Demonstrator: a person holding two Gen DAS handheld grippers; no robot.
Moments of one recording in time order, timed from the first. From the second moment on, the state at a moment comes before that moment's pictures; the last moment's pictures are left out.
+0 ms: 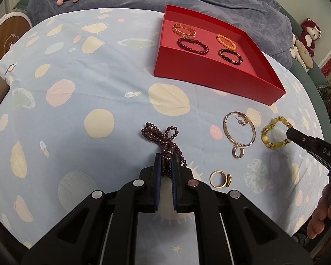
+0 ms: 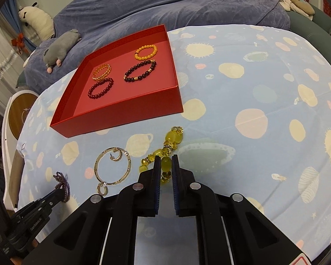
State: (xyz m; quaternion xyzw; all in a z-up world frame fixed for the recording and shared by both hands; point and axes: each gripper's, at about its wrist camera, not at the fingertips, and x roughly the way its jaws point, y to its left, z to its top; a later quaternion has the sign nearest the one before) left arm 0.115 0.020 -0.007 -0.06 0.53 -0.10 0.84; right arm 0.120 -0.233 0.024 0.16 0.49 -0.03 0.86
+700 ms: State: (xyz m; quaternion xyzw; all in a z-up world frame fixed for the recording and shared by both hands) left arm 0.134 0.003 0.067 -0.05 0.48 -0.14 0.86; right arm 0.127 -0.232 0.106 0.16 0.43 0.00 0.89
